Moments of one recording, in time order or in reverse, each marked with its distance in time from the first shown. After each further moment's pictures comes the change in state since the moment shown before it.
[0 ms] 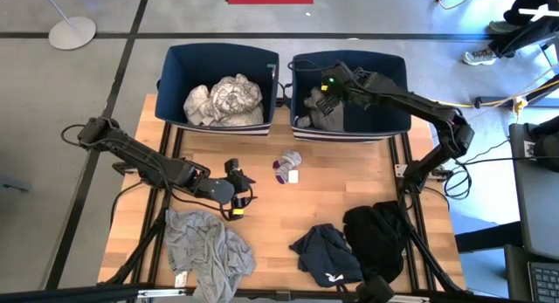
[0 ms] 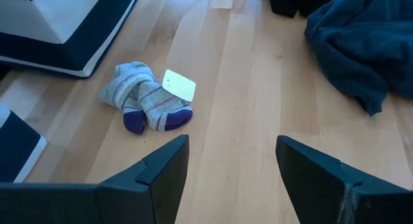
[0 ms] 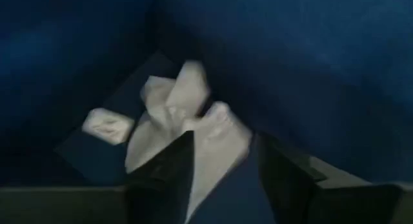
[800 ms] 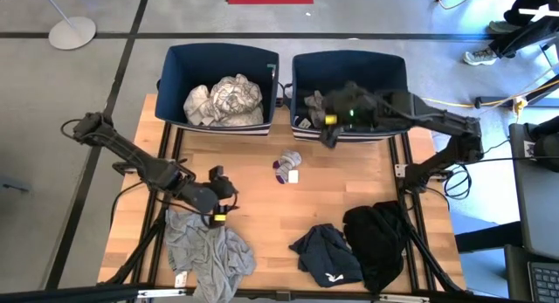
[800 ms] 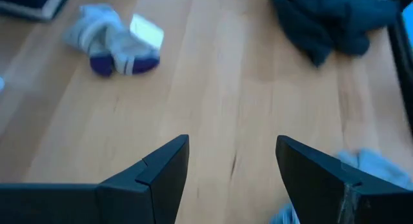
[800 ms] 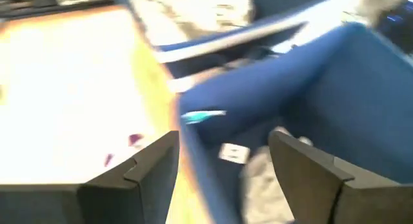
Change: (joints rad) left arm -0.132 -0.123 0.002 -0.242 0.063 -0.212; right arm 0.461 -0.103 0.290 -0.204 -0.055 0.018
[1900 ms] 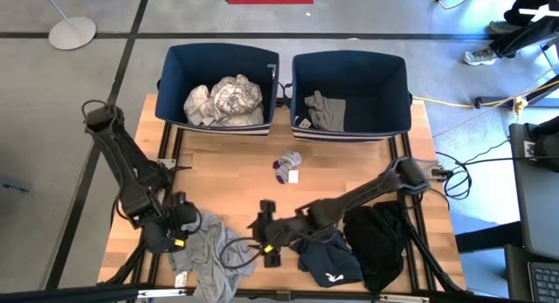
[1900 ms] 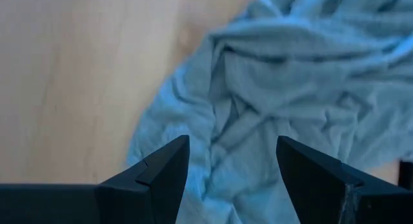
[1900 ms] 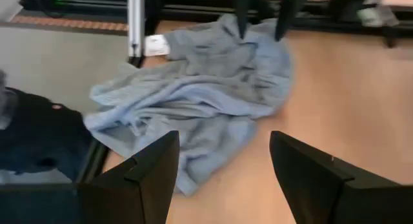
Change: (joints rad) left arm -0.559 -0.002 -0.128 -0.276 0.019 -0.703; right arm 0.524 0.626 0.000 0.783 -0.152 0.073
